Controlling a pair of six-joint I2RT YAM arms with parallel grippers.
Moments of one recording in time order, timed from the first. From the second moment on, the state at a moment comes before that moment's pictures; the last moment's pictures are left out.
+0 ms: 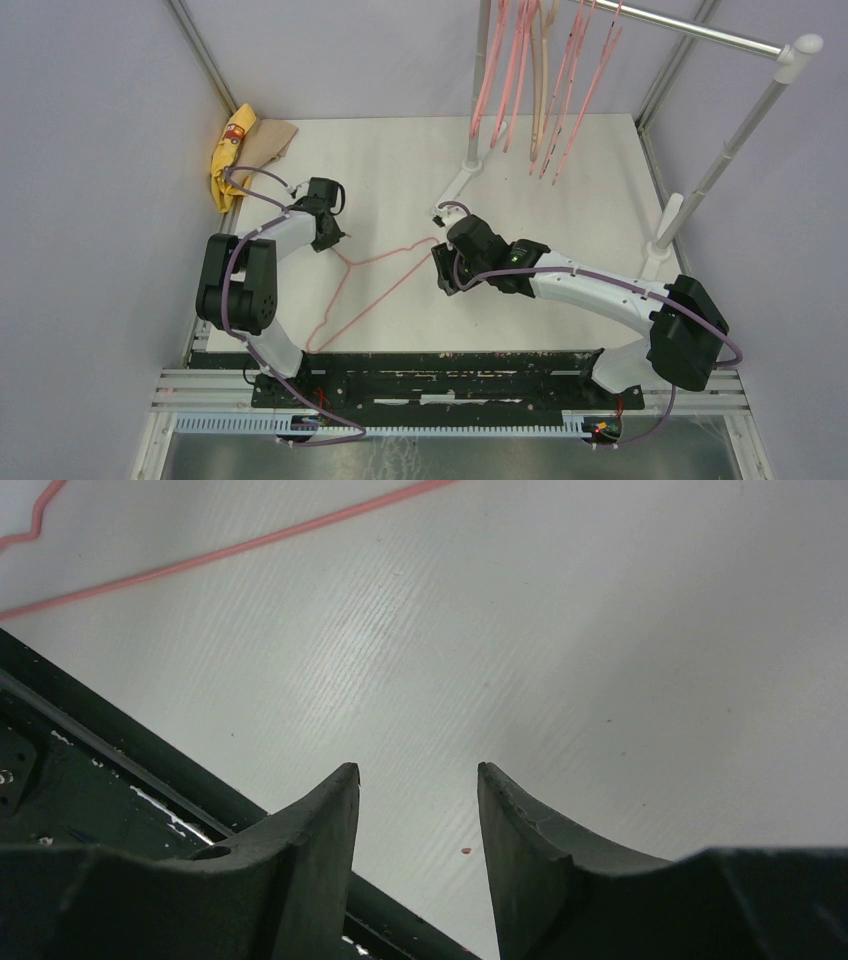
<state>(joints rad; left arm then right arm) -0.15 1.70 0.96 -0.35 -0.33 -0.60 0.93 1.42 1.01 -0.43 0.10 0.39</state>
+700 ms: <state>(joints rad) -0.28 1.37 0.95 -0.40 -0.33 -0.66 1.05 1.61 1.06 -0.15 -0.04 0.60</state>
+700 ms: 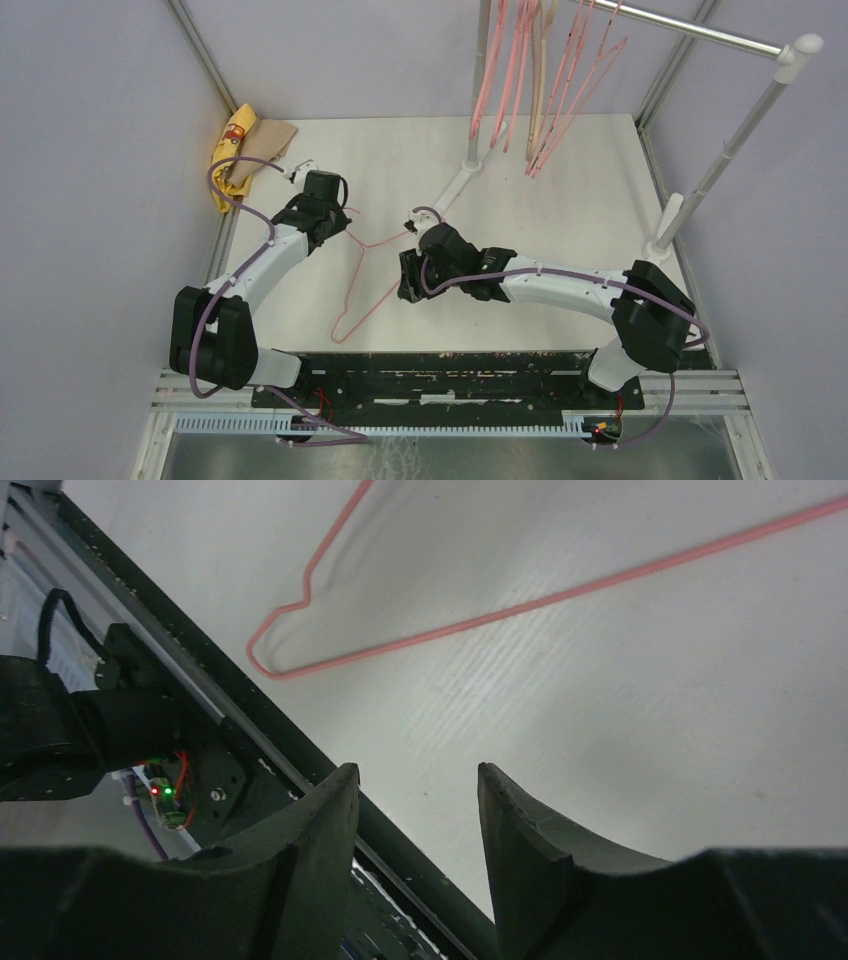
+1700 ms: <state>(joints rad) -0.36 1.25 0.95 -0.48 -0.36 -0.68 1.17 1.94 1.19 0.13 0.11 0.77</state>
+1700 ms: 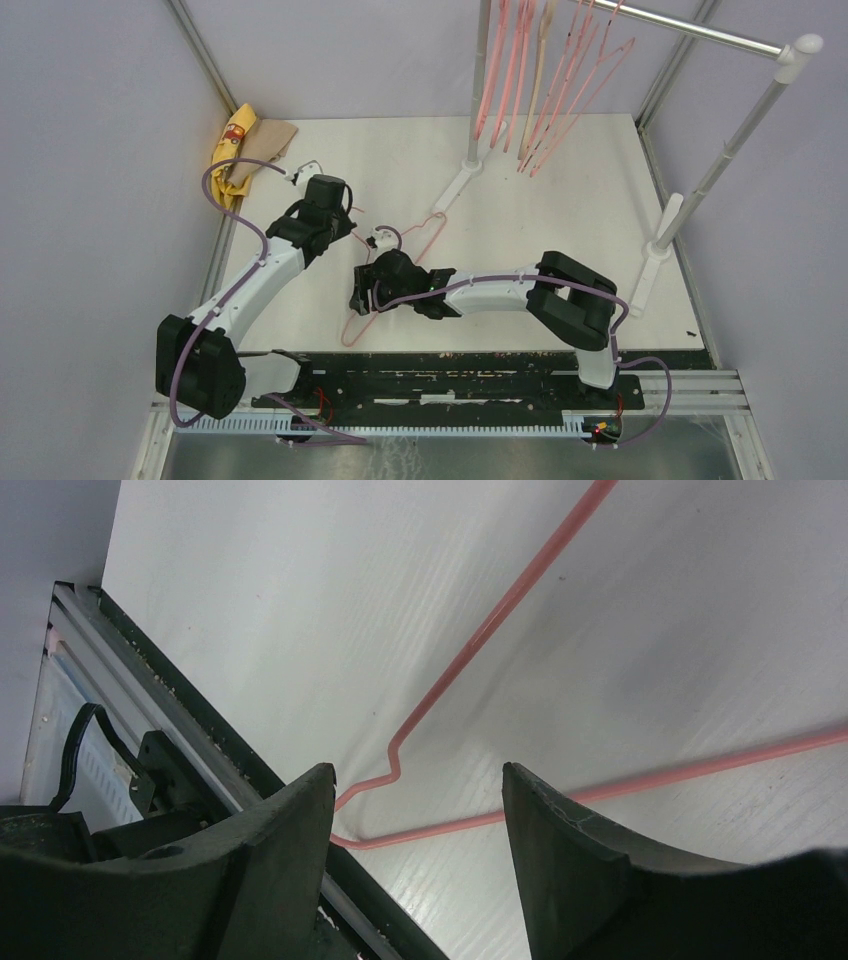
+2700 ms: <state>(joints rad) -0.43 1.16 0.97 -0.54 -0.34 -0.70 1.24 2.05 1.24 0.09 0.45 0.75</state>
